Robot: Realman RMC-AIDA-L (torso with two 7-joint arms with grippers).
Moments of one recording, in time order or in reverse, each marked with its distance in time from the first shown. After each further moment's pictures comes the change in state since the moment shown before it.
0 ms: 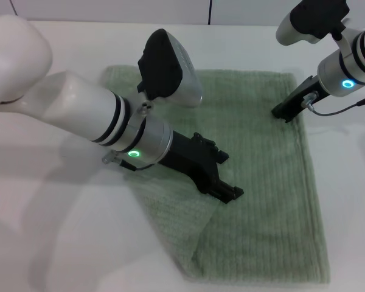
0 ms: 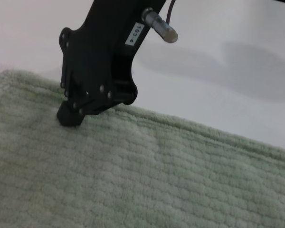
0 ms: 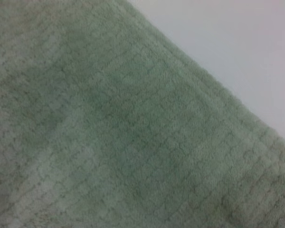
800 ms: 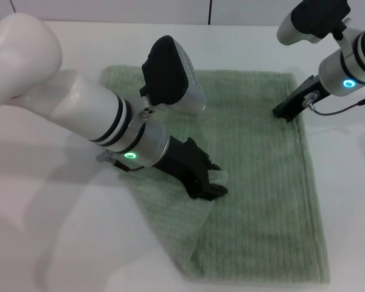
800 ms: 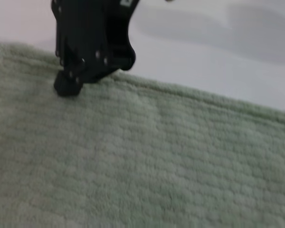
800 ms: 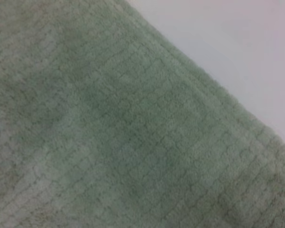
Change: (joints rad) left arm -0.017 0.006 0.034 0.014 0.087 0.006 -0.052; right arm -0.001 -0.002 0.000 -0.001 -0.002 -0.001 0.001
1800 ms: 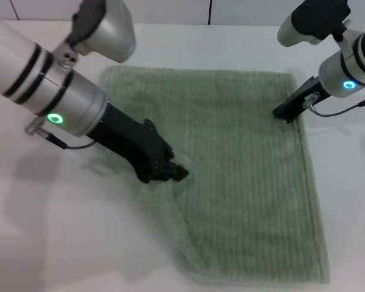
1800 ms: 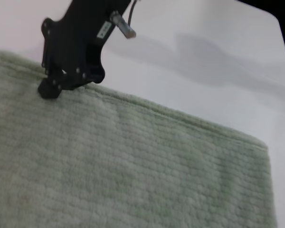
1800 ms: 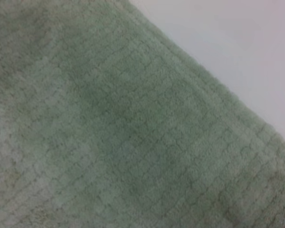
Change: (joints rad) left arm 0.010 0.011 -0.495 0.187 0.193 0.575 0.008; right arm -0.003 0.001 0.000 0.001 0.000 -0.002 -0.001
